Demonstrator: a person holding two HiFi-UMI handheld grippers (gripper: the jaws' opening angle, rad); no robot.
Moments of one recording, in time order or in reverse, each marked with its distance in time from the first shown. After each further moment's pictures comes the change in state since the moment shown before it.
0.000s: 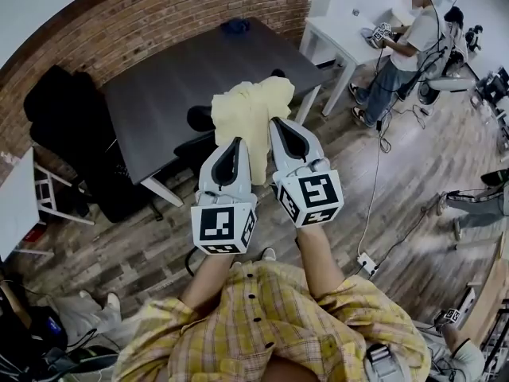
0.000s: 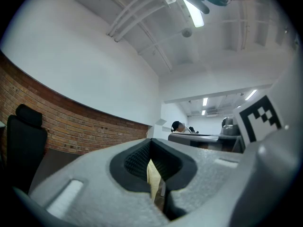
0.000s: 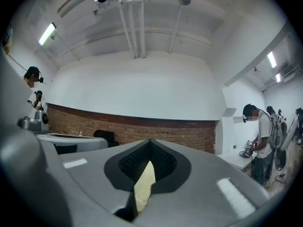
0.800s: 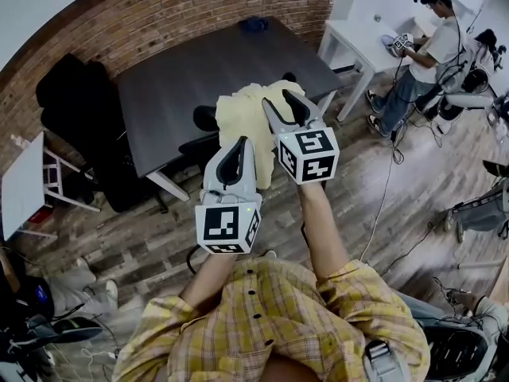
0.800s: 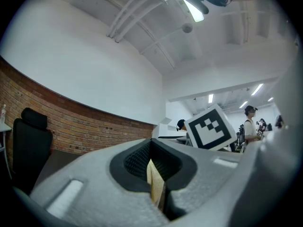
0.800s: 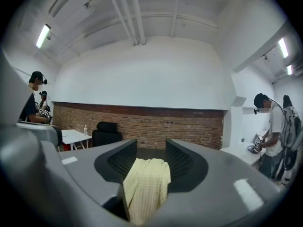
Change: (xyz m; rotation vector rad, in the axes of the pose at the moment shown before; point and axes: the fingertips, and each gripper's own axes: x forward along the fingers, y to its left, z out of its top) left arm 0.025 -0.006 -0.009 0.018 0.005 0.076; right arm 0.084 -0.049 -0.035 0.017 0.144 0.101
